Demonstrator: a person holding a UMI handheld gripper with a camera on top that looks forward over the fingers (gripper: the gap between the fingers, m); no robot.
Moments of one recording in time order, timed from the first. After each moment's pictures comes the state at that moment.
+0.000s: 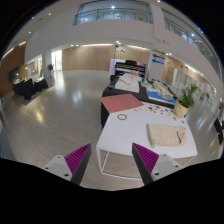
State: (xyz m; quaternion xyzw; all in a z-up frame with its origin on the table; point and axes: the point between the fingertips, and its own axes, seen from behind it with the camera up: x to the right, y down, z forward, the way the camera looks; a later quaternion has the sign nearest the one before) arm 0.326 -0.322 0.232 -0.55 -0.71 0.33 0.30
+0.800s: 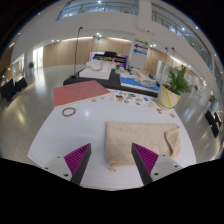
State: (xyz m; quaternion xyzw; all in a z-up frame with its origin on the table) arm 0.104 -0.100 0.075 -0.60 -0.67 0.26 0.34
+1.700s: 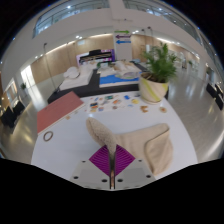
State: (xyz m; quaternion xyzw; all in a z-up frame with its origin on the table) arm 0.025 0.033 0.097 -0.69 -0.61 0.30 0.26
